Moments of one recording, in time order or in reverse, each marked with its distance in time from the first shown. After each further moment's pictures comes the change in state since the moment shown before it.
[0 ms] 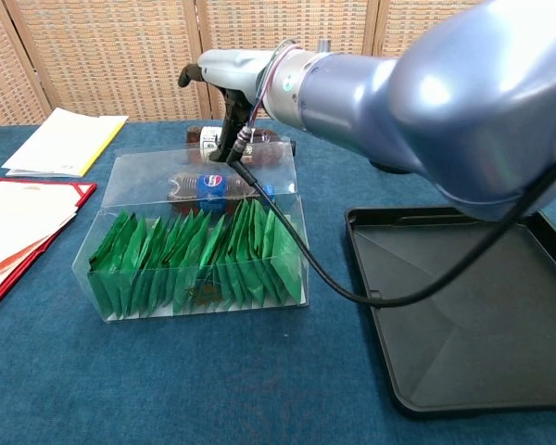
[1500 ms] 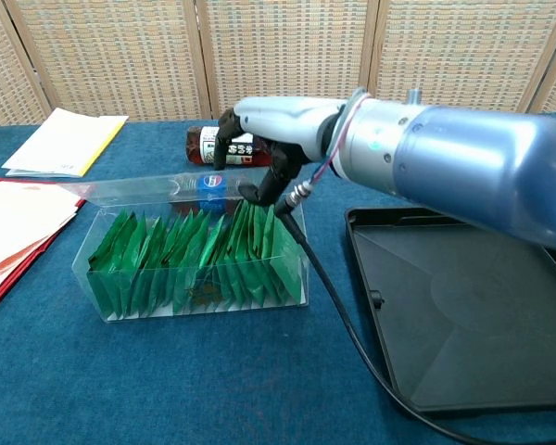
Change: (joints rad) left arm 0.048 -0.009 0.027 -0.039 0.097 0.087 0.065; right arm -0.184 0.090 -0.110 -0.297 -0.111 0.084 0.019
